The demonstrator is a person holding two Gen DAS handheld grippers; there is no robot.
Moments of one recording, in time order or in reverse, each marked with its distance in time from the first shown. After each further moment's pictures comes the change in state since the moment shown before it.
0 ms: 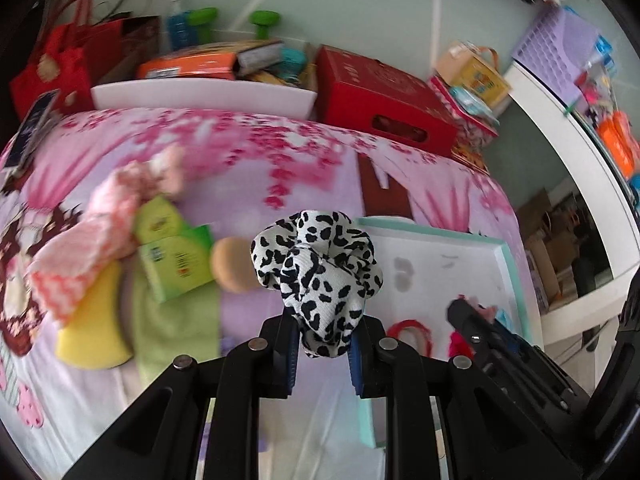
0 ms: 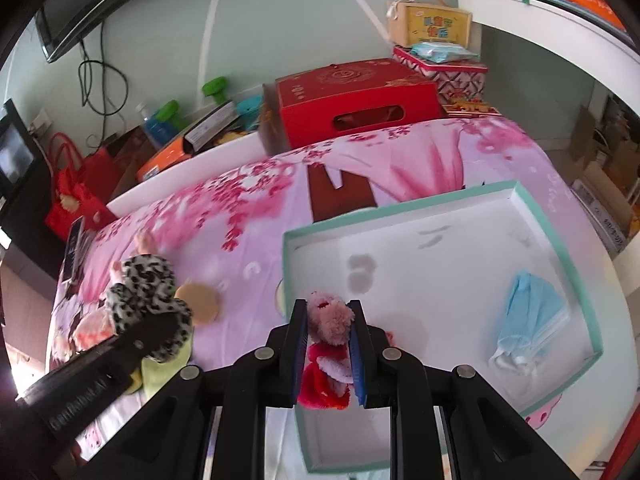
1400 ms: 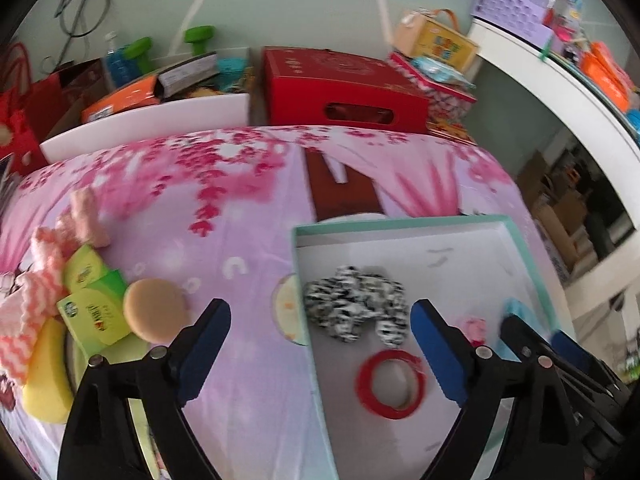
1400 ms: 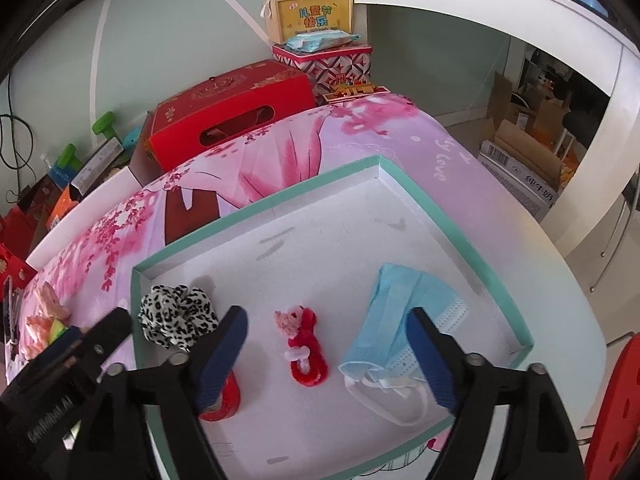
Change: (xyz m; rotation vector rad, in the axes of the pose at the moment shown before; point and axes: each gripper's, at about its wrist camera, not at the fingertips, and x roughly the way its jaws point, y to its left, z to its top) left arm 0.059 -0.054 0.000 0.159 -0.051 0.056; right arm 0.010 -0.106 -0.001 0.193 -0.017 -0.247
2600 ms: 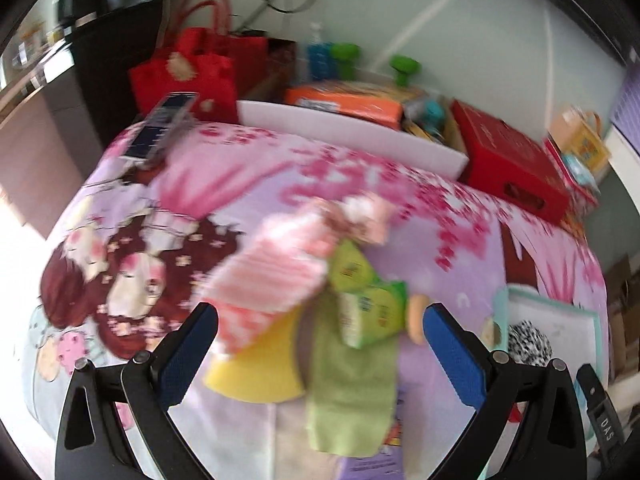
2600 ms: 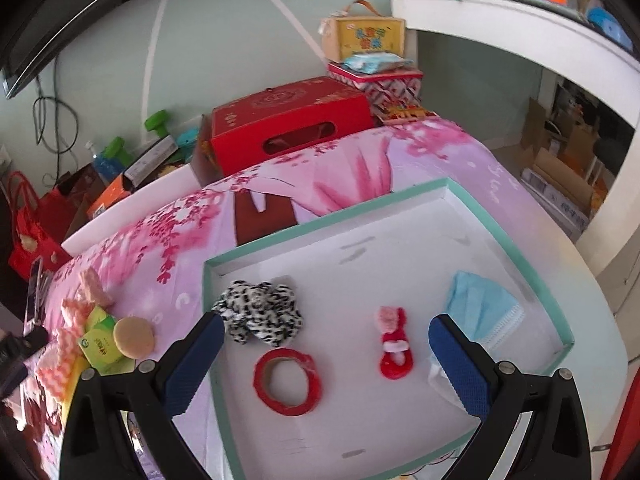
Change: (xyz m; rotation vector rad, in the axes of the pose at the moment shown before) left arm -0.095 0.169 -0.019 -0.355 -0.079 0.318; right arm -0.022 0.051 -0.014 -0.073 -0.078 0.113
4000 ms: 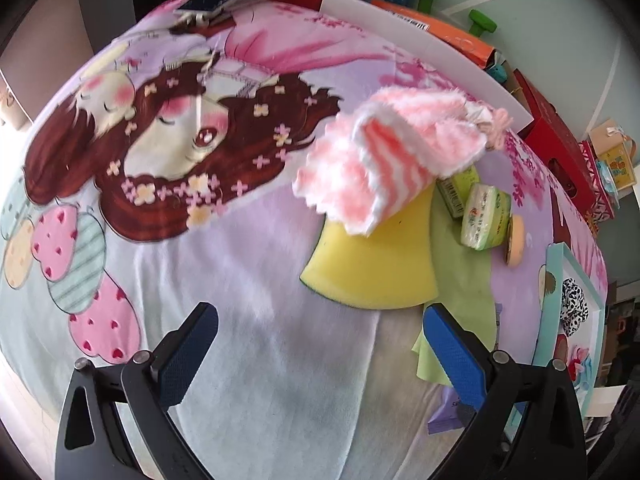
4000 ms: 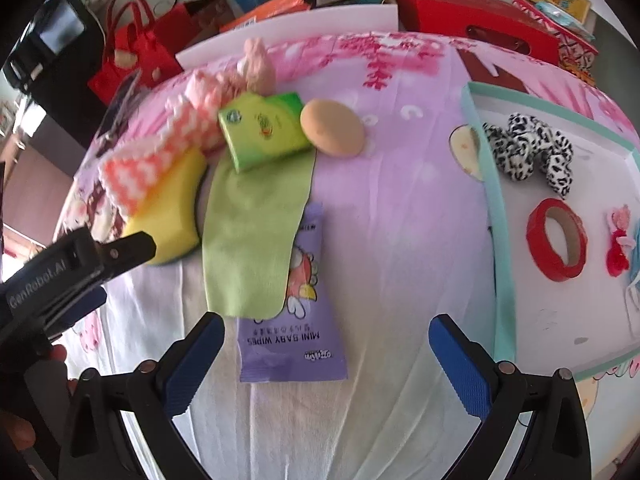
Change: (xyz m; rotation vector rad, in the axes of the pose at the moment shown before) left arm 0.048 0.088 -0.070 -0.186 0.276 -0.054; right arm 0.016 0.155 -0.119 -0.361 0.378 0.270
